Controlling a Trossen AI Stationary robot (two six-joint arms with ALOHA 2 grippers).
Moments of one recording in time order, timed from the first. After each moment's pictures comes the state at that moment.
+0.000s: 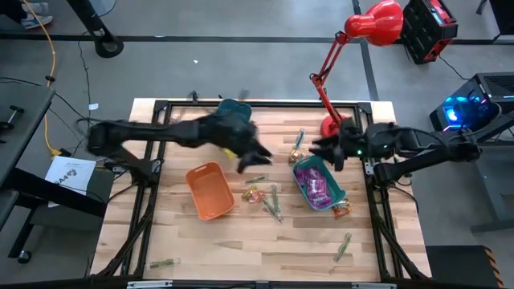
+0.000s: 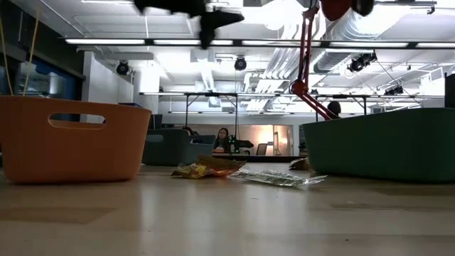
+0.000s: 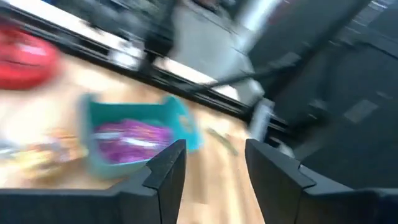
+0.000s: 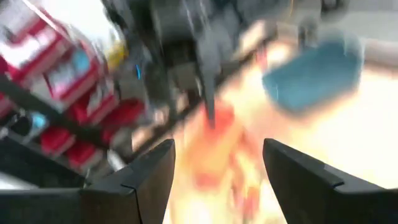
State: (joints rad) left arm 0.15 1.48 1.13 0.02 0.37 -0.39; right arm 0.14 0.88 1.01 -0.49 0.24 0.77
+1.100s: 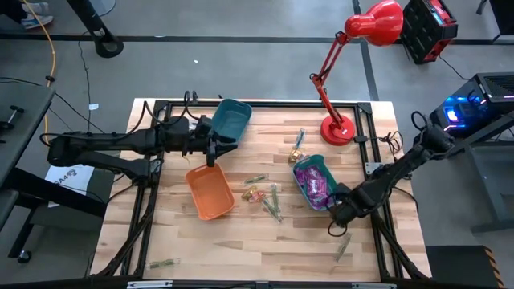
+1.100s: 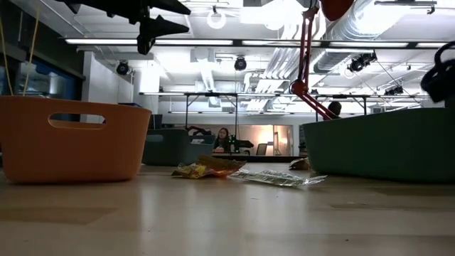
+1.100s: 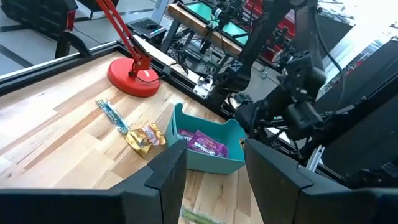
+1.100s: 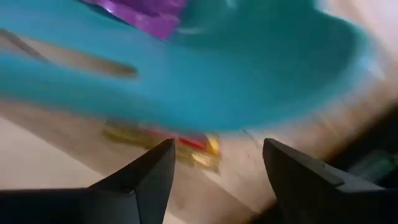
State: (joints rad) left arm 0.14 1.01 0.75 0.03 0.02 -0.50; right arm 0.64 1.37 0.69 -0.98 -0.06 1.41
